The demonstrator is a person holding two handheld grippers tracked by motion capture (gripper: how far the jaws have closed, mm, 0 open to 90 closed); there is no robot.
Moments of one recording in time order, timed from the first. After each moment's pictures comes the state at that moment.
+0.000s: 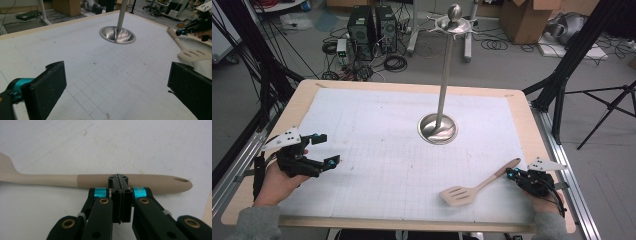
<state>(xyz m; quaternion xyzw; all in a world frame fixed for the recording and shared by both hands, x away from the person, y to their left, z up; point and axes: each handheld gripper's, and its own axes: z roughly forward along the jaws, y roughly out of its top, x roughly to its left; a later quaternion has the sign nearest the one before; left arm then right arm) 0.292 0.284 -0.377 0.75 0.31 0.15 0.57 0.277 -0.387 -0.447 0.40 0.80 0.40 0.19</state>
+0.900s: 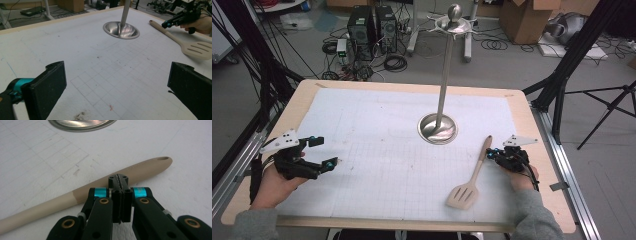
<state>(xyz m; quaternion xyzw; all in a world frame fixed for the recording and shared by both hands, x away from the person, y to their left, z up) 0.288 0.291 -0.381 0.75 0.32 0.15 0.56 0.348 -0.340 -0.447 0.39 0.81 0.40 0.18</state>
